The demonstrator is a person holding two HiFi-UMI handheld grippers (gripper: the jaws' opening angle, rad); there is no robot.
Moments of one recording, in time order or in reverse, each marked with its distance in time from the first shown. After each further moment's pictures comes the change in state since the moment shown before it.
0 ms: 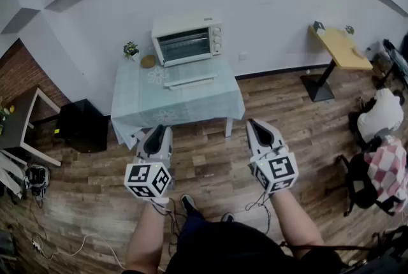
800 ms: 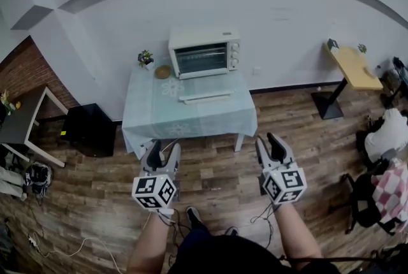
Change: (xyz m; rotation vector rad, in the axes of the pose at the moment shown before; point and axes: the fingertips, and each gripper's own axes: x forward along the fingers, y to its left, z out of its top) left arm 0.008 0.075 -0.014 -0.062 0.014 0.108; right arm 0.050 -0.011 -0.018 0.164 -0.008 -0.053
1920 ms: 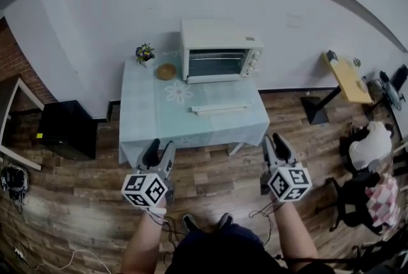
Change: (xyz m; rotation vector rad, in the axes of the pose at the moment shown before) left arm 0.113 0.239 -0.010 -0.270 0.028 -0.152; right arm 0.206 0.080 -0.027 0.016 0.110 -0.163
